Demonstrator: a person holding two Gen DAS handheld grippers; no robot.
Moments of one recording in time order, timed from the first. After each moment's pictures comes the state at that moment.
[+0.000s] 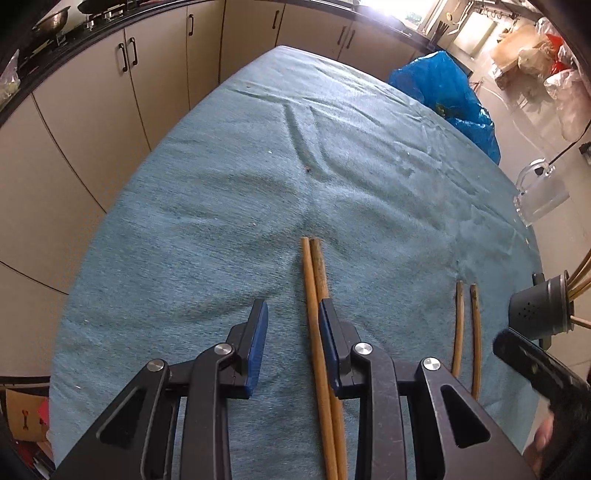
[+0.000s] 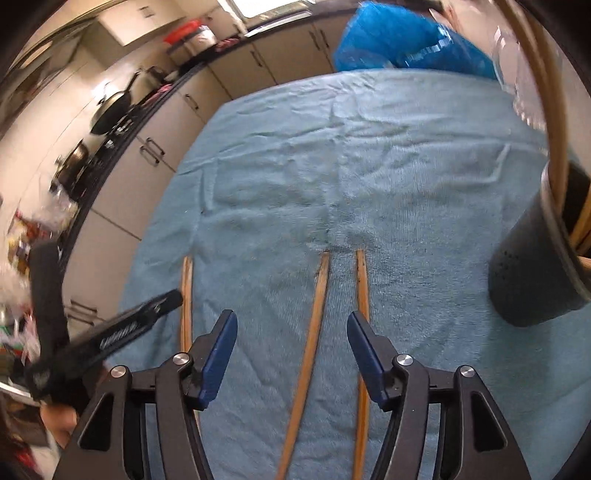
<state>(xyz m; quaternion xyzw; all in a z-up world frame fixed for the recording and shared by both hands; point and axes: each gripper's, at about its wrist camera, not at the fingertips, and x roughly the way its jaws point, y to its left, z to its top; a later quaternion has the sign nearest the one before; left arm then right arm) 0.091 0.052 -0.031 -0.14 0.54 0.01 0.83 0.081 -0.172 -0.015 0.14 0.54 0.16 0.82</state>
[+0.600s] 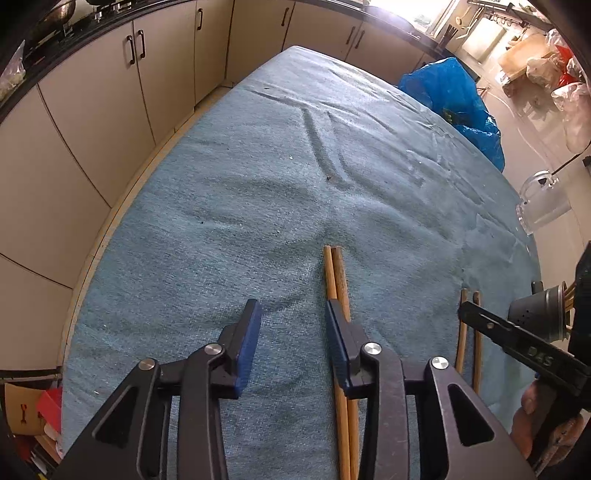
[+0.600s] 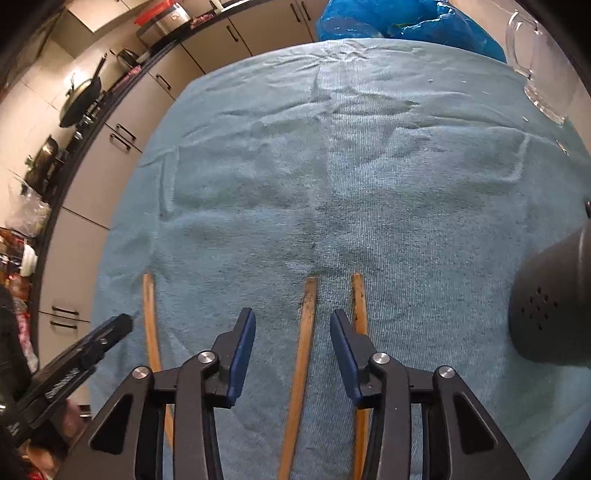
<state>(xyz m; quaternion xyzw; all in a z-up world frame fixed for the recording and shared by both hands) 0.093 0.067 -0.028 -0.15 0.55 0.02 0.82 0.127 -0.156 -0.044 0.11 0.59 0.12 0.79</state>
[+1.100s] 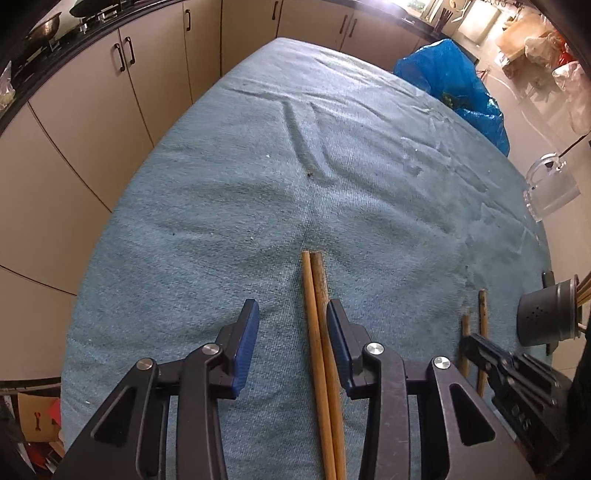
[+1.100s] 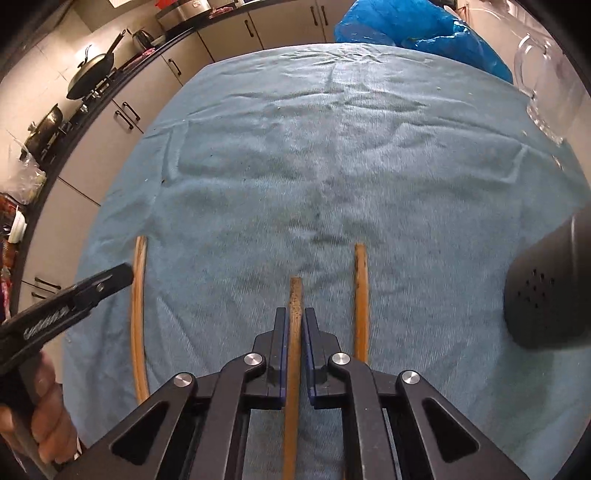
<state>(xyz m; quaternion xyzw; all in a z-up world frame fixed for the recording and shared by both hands) 0.111 0.044 -0.034 -0.12 0.57 0.02 0.82 0.098 -0.152 -0.047 0.06 0.57 0.13 0.81</state>
